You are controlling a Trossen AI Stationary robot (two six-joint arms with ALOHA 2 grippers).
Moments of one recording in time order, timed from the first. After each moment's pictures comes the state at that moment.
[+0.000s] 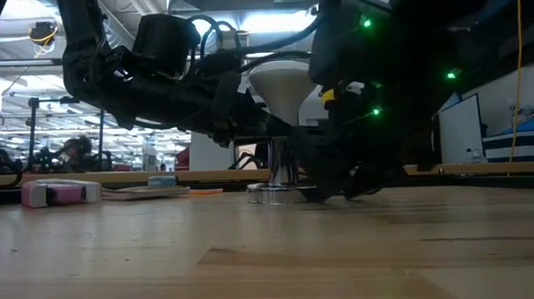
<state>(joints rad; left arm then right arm) 0.02 1.89 0.61 1.03 -0.10 -0.07 0.29 2.05 1.10 -0.38 0.86 1.29</state>
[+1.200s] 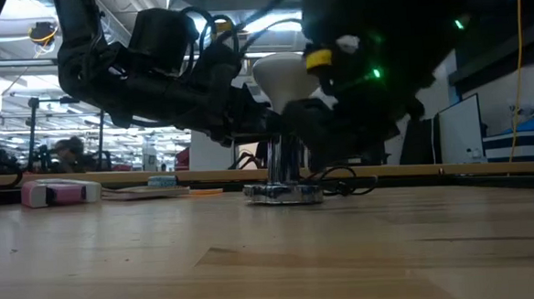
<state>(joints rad) 0.01 1.89 0.62 1.03 -0.10 -0.07 0.38 2.05 1.27 -0.64 0.92 1.12</state>
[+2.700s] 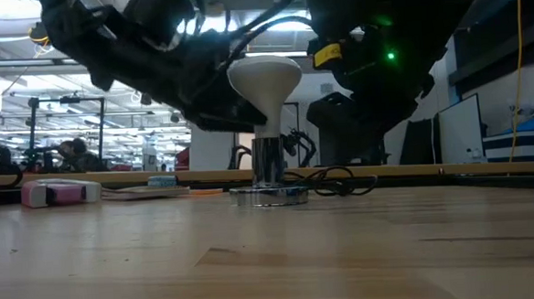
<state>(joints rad) 0.01 1.61 0.61 0.57 -0.12 -0.07 0.39 2.05 1.36 -0.95 0.84 1.12</state>
